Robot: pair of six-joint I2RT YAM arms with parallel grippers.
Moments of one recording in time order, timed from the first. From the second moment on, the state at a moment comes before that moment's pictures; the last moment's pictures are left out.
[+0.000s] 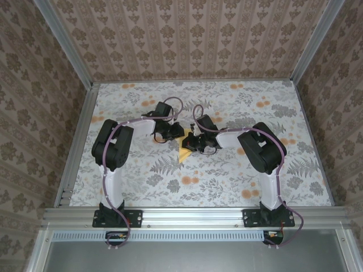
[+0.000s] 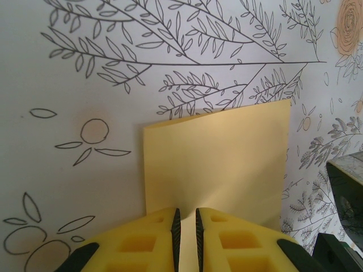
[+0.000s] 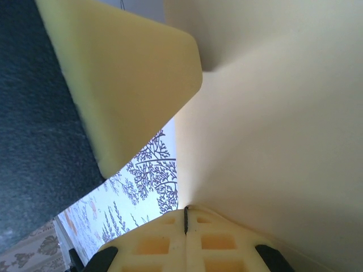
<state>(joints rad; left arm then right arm) -0.50 2.03 1.26 -0.30 0.47 -0.59 0.55 2.03 1.10 0.05 -0.56 0.86</state>
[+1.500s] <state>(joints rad) -0.53 1.64 0.85 -0.21 0.41 -0.77 0.56 2.04 1.14 -0.02 -0.54 0.83</state>
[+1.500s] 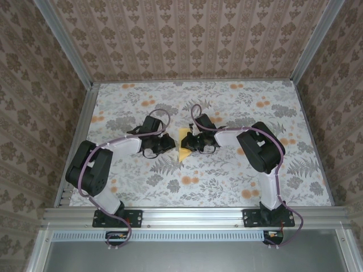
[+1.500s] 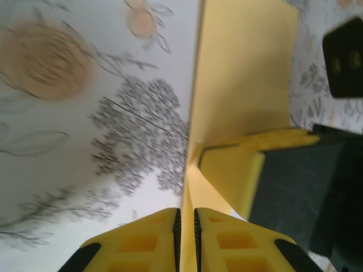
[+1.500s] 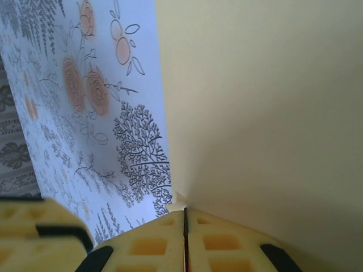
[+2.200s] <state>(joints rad) -0.60 1.72 0.85 -0.19 0.49 -0.80 0.56 2.04 1.14 -0.03 -0.53 0.83</state>
